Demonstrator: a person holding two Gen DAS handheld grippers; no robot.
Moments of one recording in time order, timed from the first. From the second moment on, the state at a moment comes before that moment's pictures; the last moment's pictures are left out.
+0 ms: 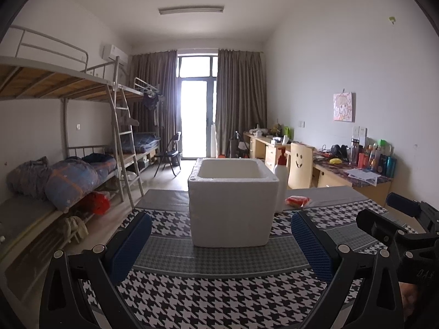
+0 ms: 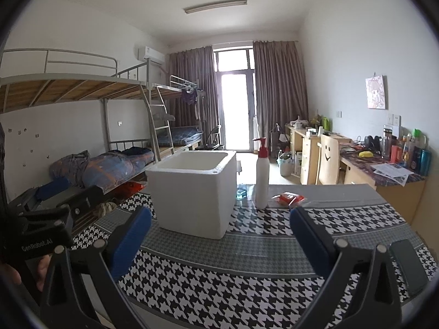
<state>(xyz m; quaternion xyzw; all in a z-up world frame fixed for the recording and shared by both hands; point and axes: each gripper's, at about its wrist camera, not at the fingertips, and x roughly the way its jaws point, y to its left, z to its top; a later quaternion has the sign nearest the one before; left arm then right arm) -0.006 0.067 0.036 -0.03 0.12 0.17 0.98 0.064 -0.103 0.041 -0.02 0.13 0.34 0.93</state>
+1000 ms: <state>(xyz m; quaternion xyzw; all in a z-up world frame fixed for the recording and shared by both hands) -0.038 0.051 0.026 -0.03 0.10 0.15 0.98 0.025 -0.119 0.023 -0.03 0.11 0.33 0.94</state>
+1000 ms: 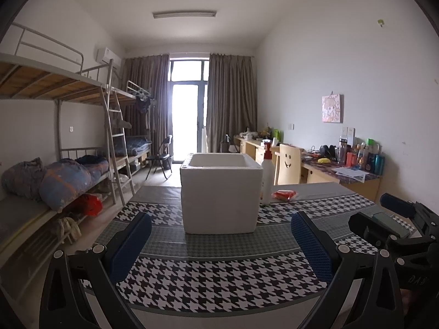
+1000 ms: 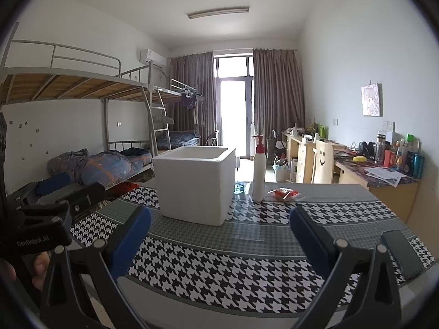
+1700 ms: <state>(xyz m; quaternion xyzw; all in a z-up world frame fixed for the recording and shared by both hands) -0.037 0.050 0.023 -0.02 0.11 0.14 0.98 0.022 -0.121 0.017 -0.03 0.11 0.31 0.94</state>
